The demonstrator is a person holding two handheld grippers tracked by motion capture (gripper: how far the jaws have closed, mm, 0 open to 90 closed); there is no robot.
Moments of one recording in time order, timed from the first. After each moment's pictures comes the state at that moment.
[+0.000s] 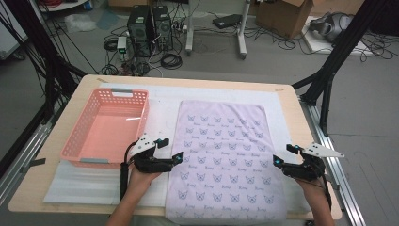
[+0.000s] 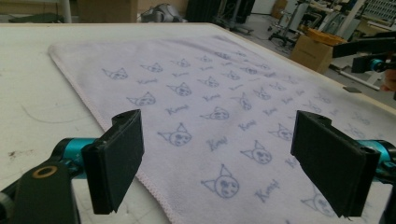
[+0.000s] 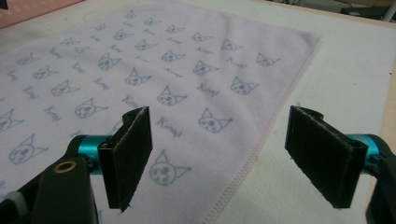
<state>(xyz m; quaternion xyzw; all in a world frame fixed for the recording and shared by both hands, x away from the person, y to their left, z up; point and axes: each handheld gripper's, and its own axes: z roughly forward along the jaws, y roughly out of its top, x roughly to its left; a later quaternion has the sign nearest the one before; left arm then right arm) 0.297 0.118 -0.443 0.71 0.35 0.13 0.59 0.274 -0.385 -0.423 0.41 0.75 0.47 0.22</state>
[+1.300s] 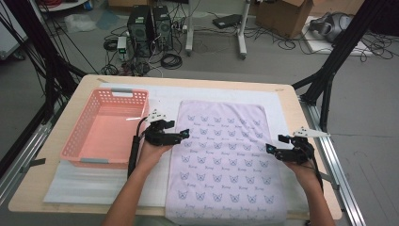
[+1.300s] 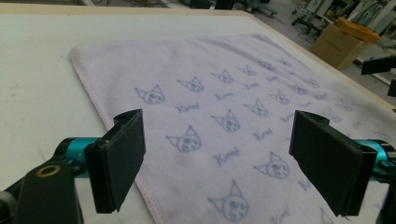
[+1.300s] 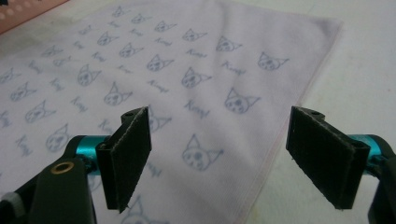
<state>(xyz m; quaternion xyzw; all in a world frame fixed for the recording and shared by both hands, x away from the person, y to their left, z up) 0.382 0.094 -0.429 0.72 0.42 0.10 0.55 0.333 -0.376 -0.424 0.43 0.76 0.46 0.16</state>
